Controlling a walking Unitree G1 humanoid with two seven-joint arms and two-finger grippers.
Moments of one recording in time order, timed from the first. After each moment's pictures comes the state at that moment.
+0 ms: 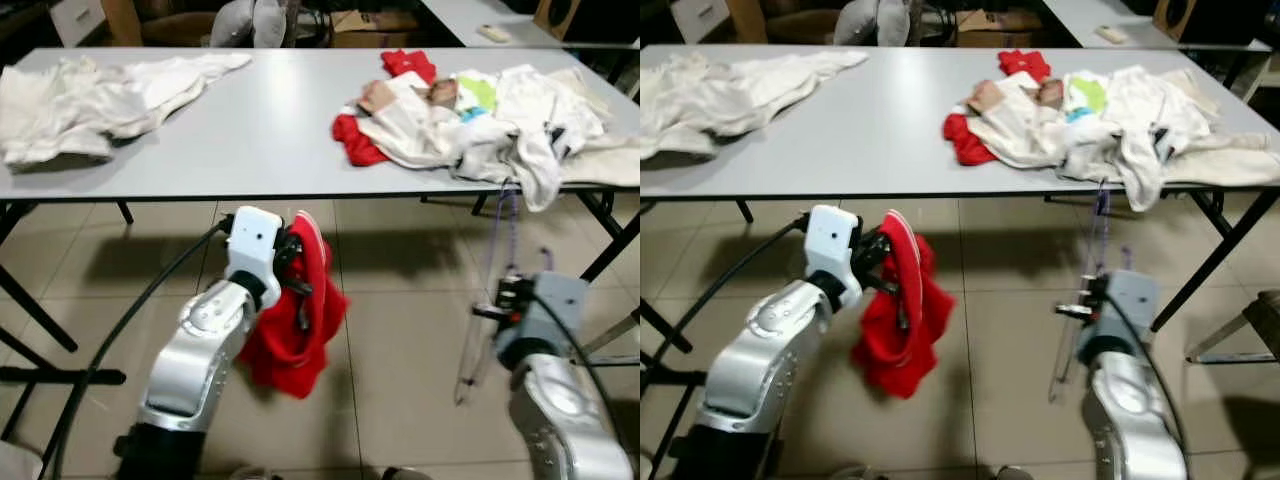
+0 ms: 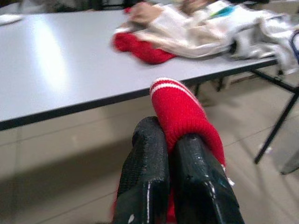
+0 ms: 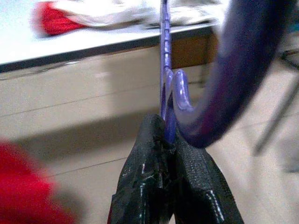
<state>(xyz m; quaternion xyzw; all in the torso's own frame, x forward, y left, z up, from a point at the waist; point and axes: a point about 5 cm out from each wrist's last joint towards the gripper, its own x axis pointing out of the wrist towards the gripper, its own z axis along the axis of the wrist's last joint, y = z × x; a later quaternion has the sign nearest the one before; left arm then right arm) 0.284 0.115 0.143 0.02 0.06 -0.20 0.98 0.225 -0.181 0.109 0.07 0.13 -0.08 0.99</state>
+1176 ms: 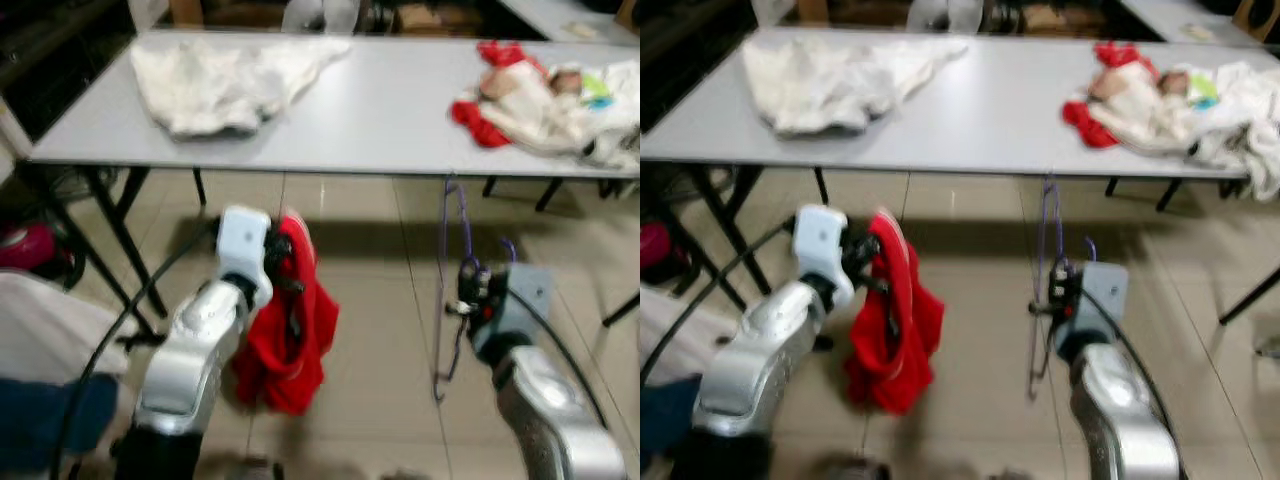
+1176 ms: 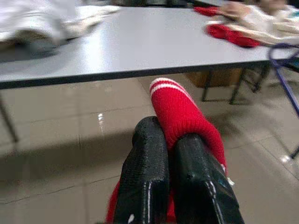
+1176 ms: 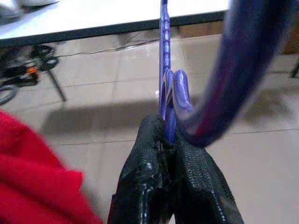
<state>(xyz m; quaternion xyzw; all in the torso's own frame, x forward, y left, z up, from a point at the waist) 0.285 0.123 0.143 0.00 0.06 -0.17 0.98 0.231 -0.166 0.108 0.08 0.14 0.01 0.99</state>
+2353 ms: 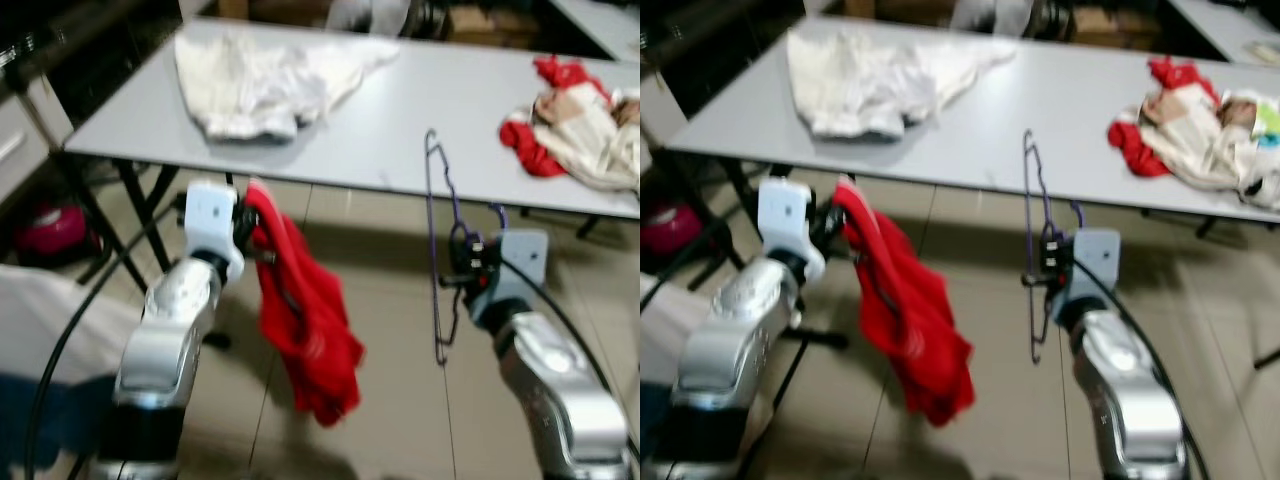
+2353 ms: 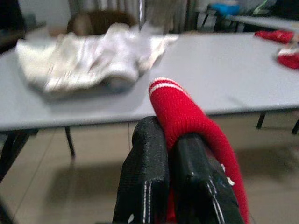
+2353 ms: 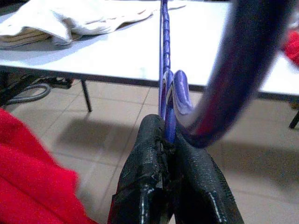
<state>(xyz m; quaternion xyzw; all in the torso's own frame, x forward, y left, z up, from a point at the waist) 0.304 0.136 0.167 0.03 0.00 -0.14 0.99 0.254 -0.181 0.134 0.01 0.09 0.03 1.00</state>
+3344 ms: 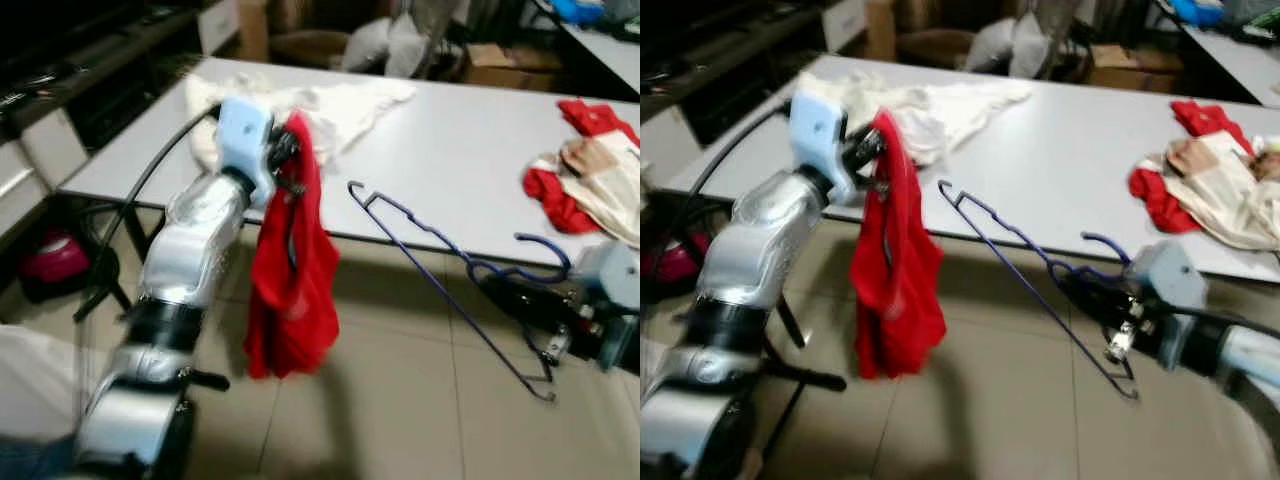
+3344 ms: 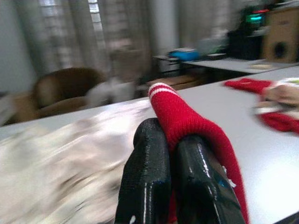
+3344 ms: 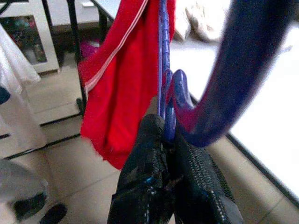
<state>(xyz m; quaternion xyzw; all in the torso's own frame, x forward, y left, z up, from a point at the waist) 0.362 0.097 0.231 0.06 -0.08 -0.27 0.96 0.195 -0.244 0.192 -0.12 0.14 0.37 0.91</state>
